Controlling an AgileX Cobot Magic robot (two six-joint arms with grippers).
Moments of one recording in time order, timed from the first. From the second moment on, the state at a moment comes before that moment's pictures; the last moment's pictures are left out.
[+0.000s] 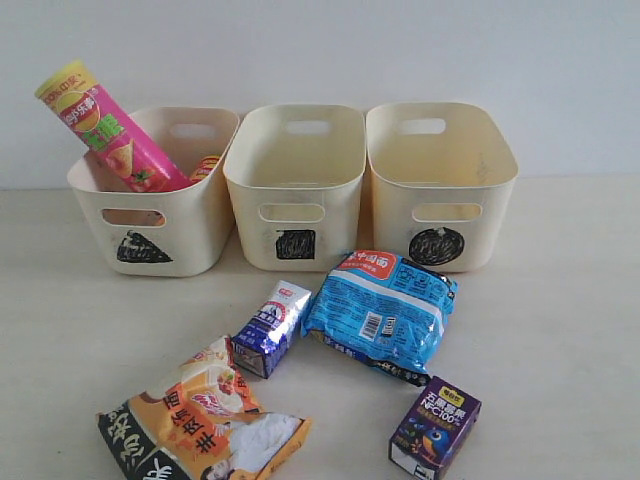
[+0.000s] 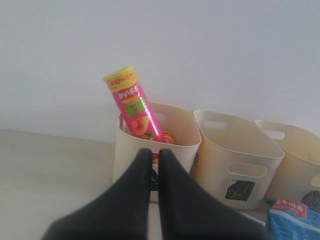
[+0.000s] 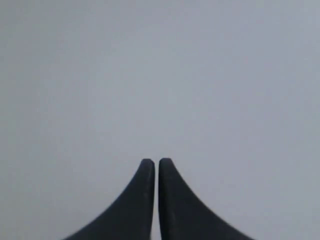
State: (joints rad) left arm 0.00 0.00 -0.18 -0.40 0.25 0.20; right arm 0.00 0.00 0.00 0.09 -0.51 0.13
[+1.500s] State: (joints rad) left arm 0.00 0.00 0.00 -0.40 0.04 0.27; right arm 0.00 1.21 -0.85 0.75 0.45 -0.23
